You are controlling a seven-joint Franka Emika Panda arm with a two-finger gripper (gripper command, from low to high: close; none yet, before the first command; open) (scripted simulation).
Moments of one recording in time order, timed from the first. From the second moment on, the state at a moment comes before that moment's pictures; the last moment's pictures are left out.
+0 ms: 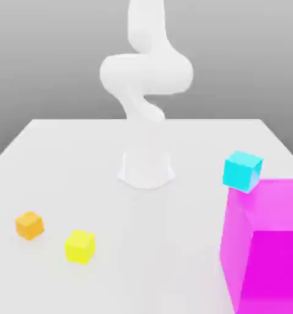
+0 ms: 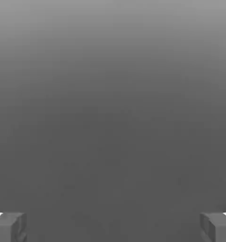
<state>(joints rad) -0.02 -0.71 -0.06 -2.34 0.01 2.35 0.77</state>
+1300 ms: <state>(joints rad) -0.52 0.35 -0.20 -2.67 0.49 3.00 0.20</state>
